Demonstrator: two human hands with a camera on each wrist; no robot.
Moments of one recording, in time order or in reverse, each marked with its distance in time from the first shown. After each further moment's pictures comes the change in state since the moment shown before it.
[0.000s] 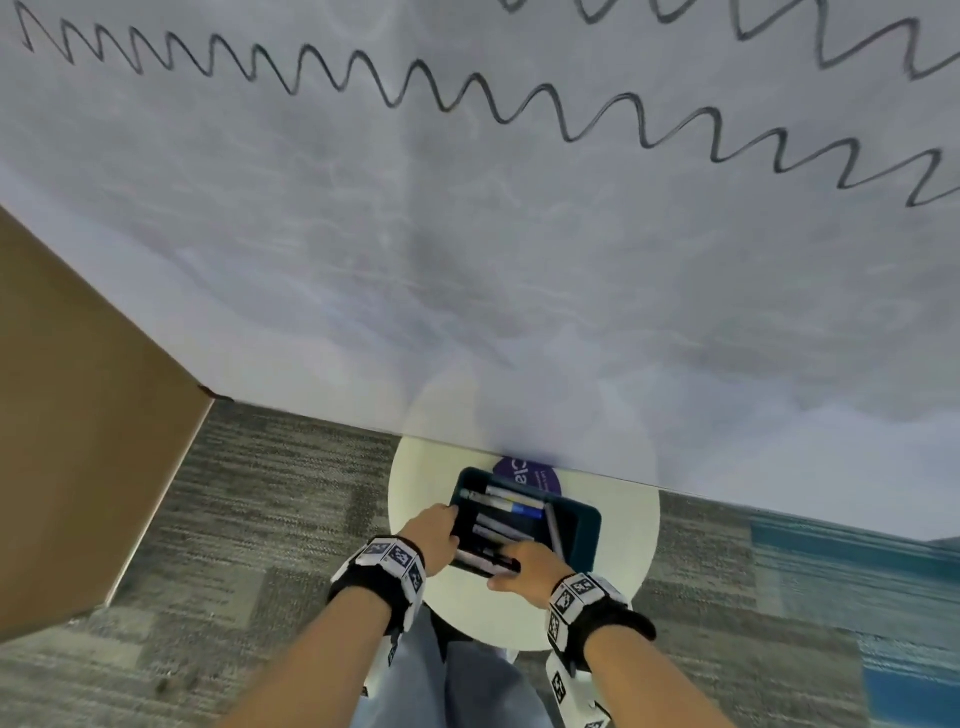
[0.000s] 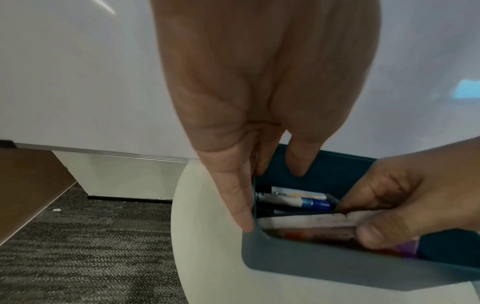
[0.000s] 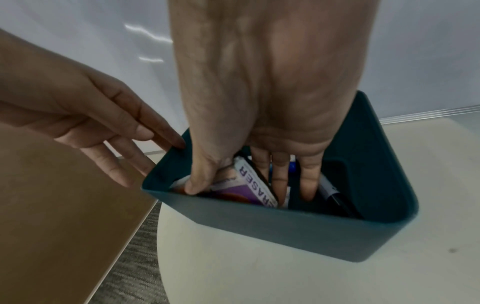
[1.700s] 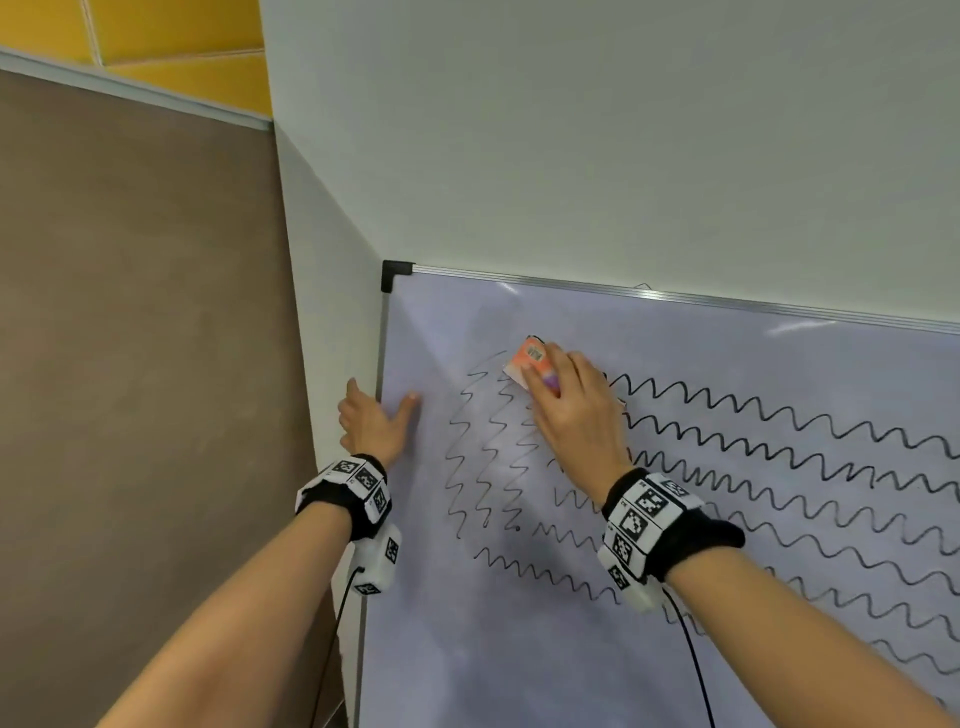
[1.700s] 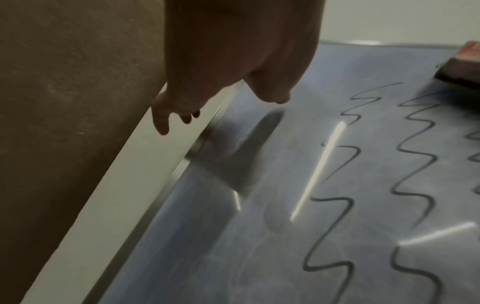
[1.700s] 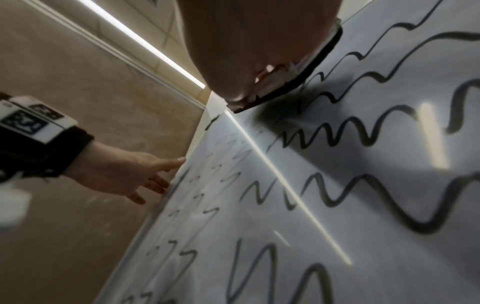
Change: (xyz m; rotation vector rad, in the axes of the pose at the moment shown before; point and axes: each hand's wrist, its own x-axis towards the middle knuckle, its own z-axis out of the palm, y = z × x) left_hand -0.332 -0.083 -0.532 -0.840 1.522 0.163; right_hand -0.281 -0.534 -0.301 -0.895 1.897 -1.014
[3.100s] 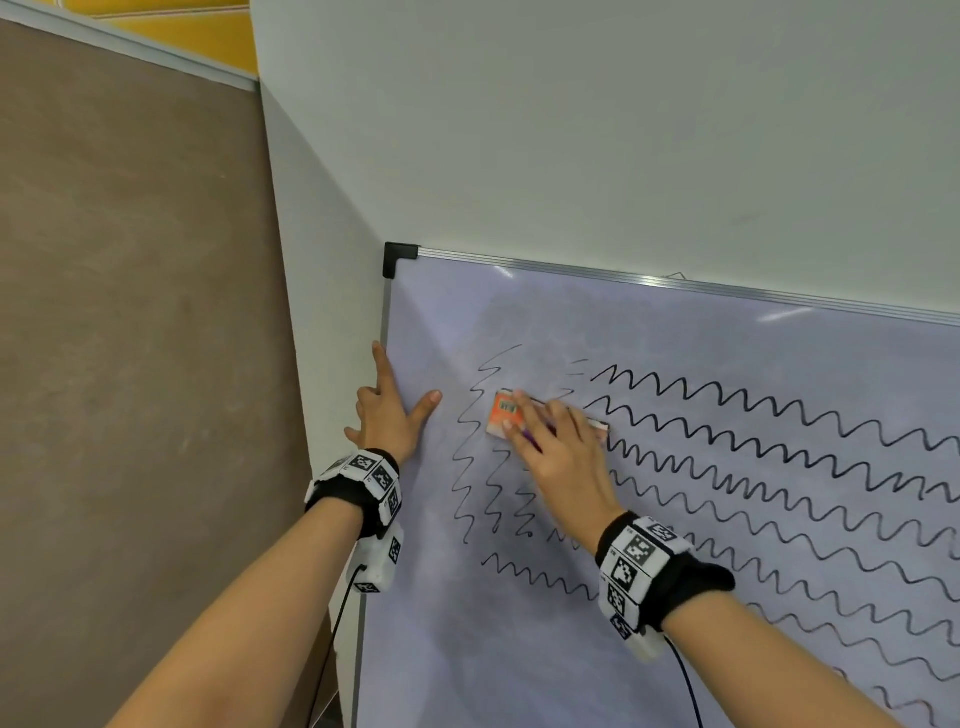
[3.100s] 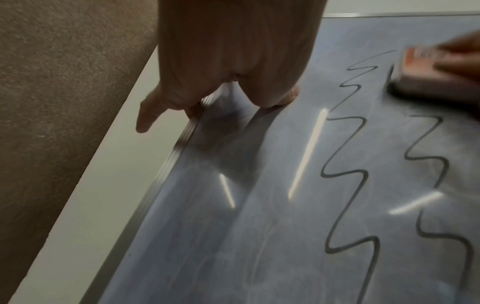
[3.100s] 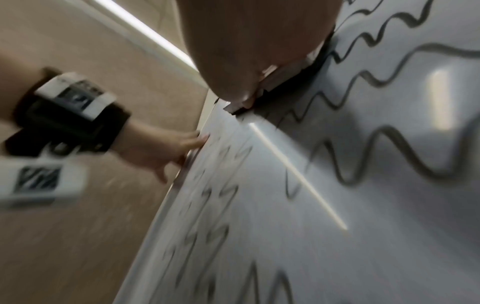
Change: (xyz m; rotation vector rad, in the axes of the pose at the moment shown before) left_hand 0.022 -0.010 0.015 0.221 -0.111 0.133; right_hand -0.034 -0.033 0.035 -0.057 -0.155 -0.100
